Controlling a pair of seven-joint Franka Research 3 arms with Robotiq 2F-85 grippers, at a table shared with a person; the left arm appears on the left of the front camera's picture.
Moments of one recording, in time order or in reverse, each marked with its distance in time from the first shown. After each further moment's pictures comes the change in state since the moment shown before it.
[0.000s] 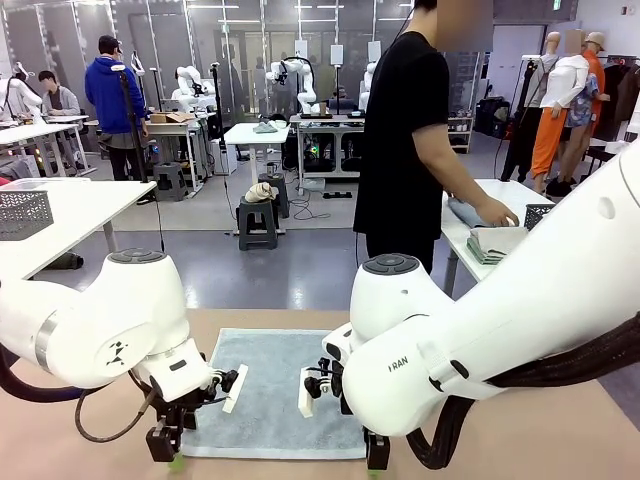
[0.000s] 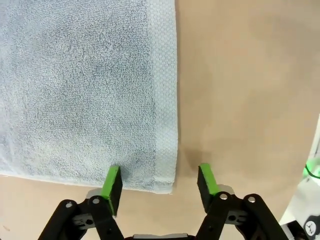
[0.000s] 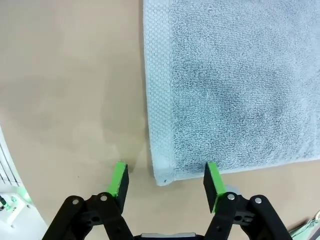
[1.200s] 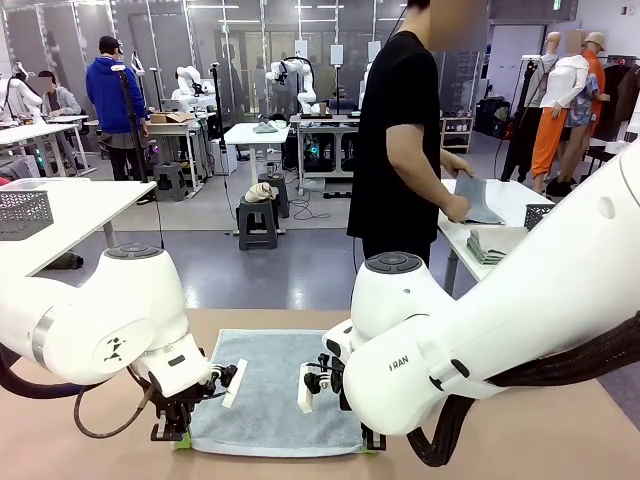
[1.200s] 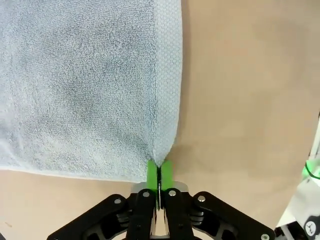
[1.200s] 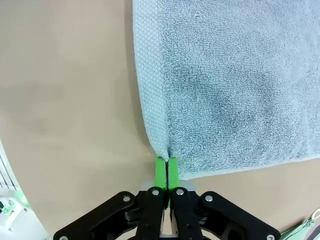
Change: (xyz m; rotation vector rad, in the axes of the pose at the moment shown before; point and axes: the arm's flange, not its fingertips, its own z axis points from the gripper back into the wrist) left arm -0.001 0.002 0.007 0.016 -0.005 0.007; right arm 0.001 -0.003 0.002 -0.021 -0.017 -0.003
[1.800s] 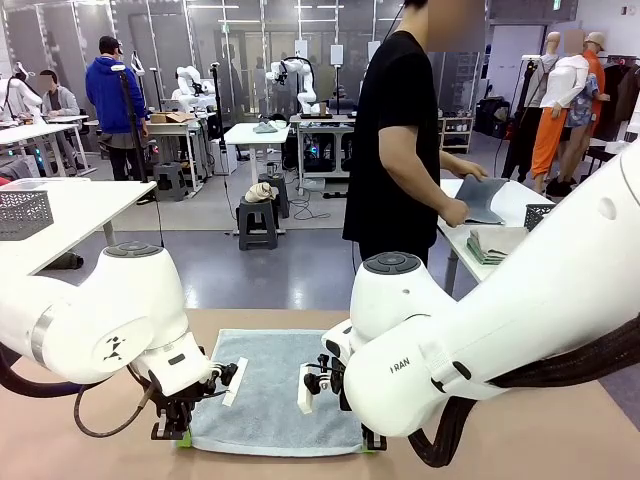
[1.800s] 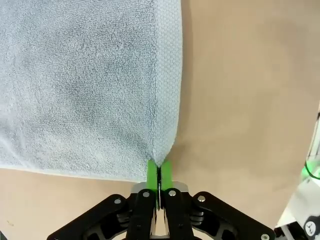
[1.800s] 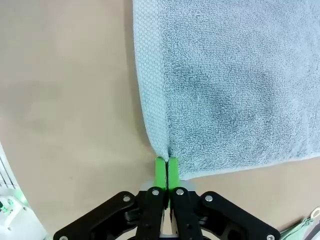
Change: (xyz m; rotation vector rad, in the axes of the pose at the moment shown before) left arm 0.001 0.000 0.003 0.005 -0.001 0.000; right arm 0.000 0.000 0.000 -0.006 0.008 0.003
